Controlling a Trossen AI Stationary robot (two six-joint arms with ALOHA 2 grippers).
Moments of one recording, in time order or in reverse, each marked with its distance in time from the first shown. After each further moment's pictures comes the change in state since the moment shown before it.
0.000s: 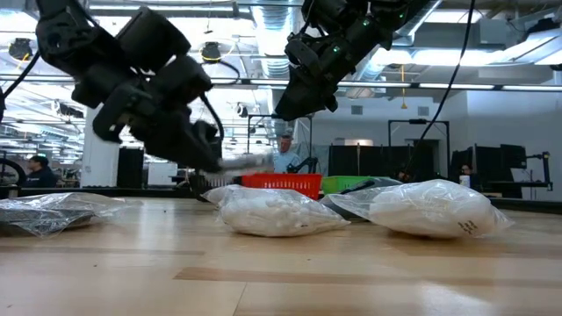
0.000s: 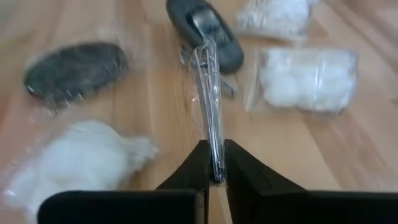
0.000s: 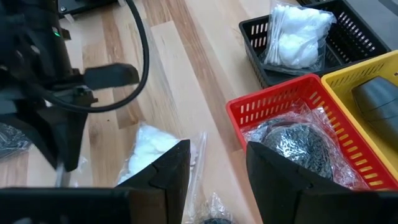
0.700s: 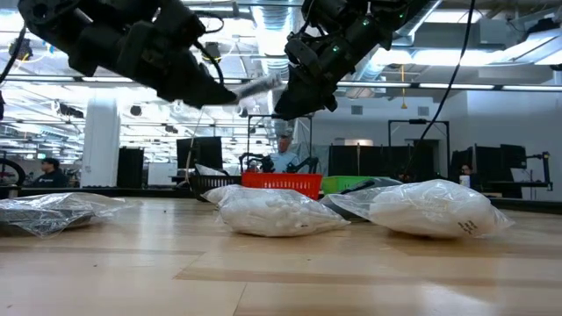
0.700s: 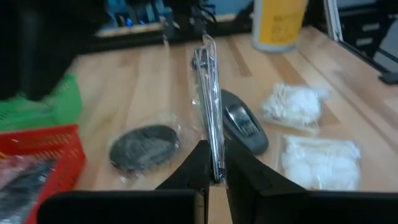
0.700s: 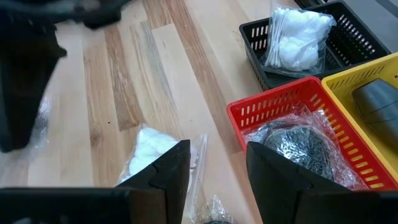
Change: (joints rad) left arm 0.001 -0.248 0.002 -0.001 -0.123 0.001; right arm 0.000 0.000 0.000 0.008 0.000 0.002
